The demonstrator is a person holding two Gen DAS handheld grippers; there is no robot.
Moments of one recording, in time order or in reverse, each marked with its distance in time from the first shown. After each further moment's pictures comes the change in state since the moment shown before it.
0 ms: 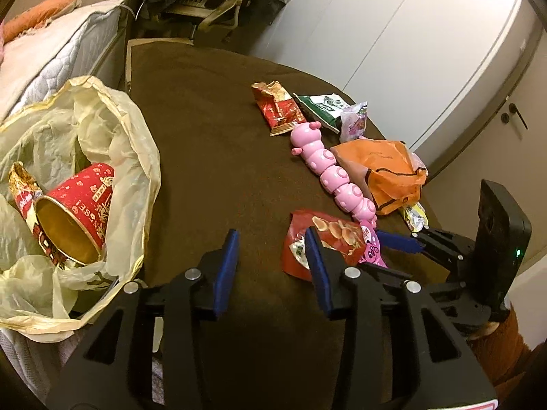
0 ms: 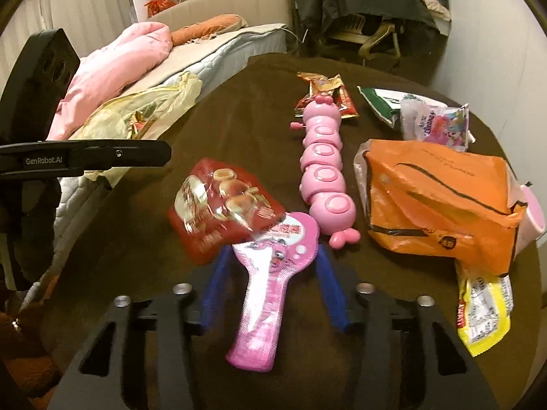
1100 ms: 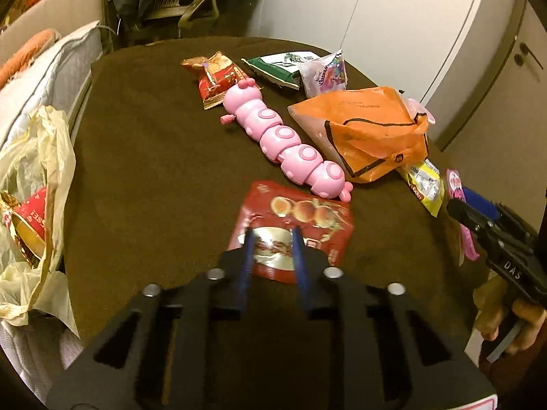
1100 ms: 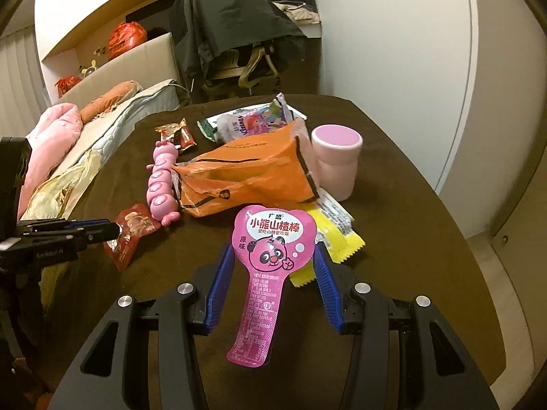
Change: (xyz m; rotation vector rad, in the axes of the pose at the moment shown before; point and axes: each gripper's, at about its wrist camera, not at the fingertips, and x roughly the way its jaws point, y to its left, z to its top) left arm 0.055 -0.086 -0.013 0.134 0.083 0.147; right arm -0.086 -0.091 -0.067 0.340 -0.189 -0.290
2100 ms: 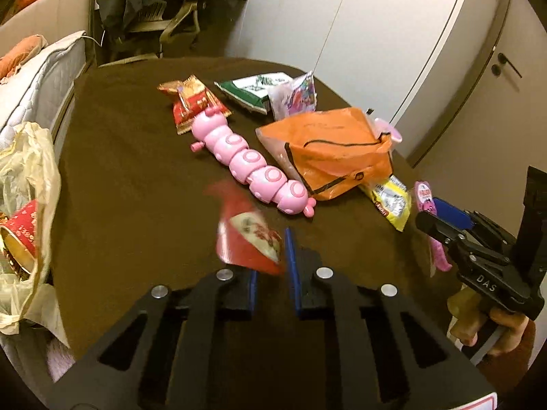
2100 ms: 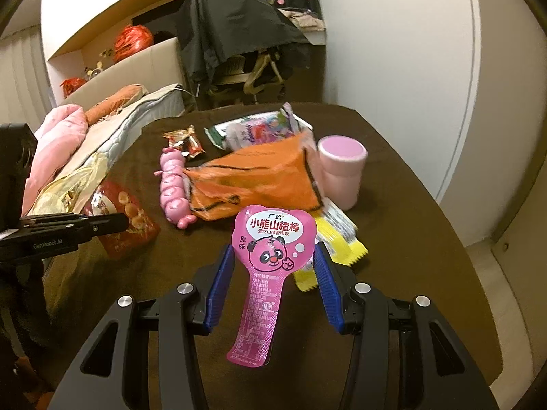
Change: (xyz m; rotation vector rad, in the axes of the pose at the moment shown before) left arm -0.020 -0.011 0.005 0.017 -0.082 -0.103; right arm -0.008 0.016 0.008 -0.047 -0.034 0.019
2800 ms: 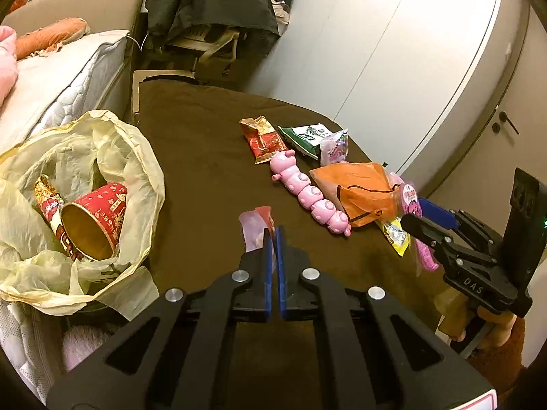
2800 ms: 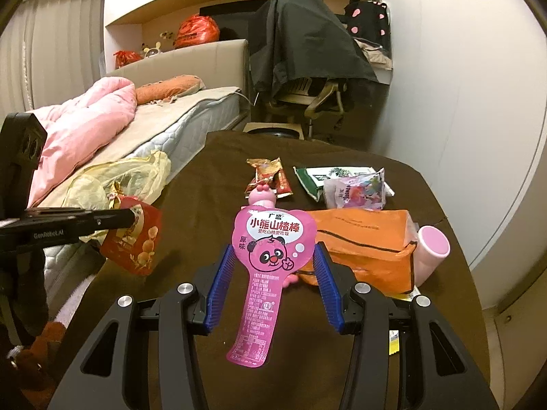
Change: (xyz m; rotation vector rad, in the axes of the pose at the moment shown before) left arm -0.081 0.076 -0.015 -0.149 -0.148 -0.011; right arm -0.005 0.096 0.041 -0.224 -0.047 0.091
